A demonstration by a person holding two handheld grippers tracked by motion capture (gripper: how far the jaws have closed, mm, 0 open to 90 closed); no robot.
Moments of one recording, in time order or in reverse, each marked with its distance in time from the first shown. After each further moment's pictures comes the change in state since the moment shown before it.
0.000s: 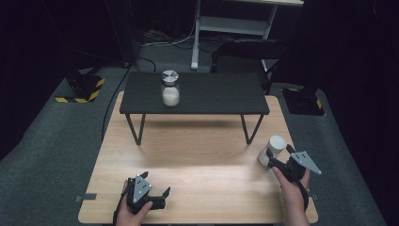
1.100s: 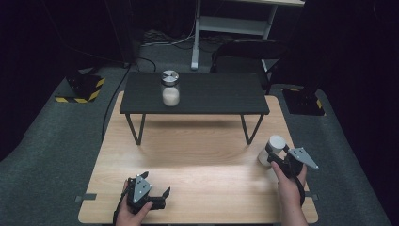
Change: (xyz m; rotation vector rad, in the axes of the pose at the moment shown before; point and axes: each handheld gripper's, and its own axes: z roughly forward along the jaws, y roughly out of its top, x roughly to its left) left arm 0.001 0.001 0.000 0.006 -0.006 0.001; right arm 0.003 0.012 0.013 0.043 0.002 0.020
